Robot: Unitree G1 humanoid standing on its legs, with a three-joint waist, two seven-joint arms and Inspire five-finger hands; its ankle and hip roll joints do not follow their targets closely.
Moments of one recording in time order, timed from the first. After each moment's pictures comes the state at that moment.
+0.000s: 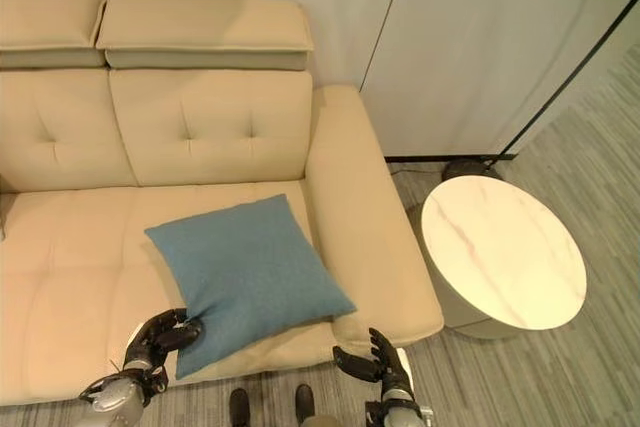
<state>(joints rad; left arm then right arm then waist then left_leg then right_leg) 0.14 0.33 -0.18 0.55 -0.51 -0.09 0.09 0.20 -0.25 0.11 0.59 0.13 -0.07 -0.18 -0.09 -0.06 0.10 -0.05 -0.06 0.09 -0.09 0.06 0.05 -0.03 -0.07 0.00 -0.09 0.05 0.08</state>
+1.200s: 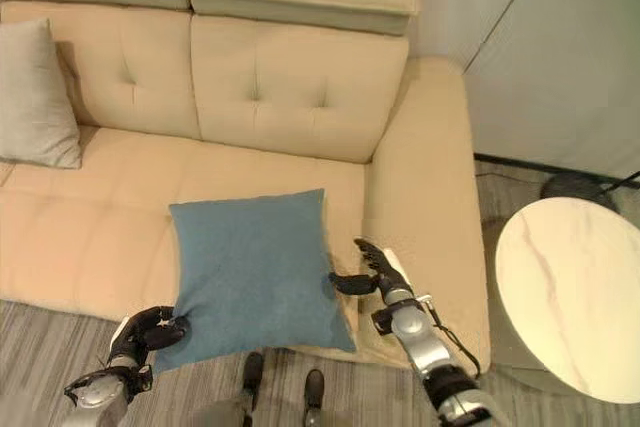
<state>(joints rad) 0.07 0.35 -0.11 0.65 -0.39 -0.14 0.07 -0.28 -0.46 0.35 0.67 0.12 -0.08 -0.09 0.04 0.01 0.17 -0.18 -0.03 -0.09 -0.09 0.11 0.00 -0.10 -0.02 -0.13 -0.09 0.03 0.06</state>
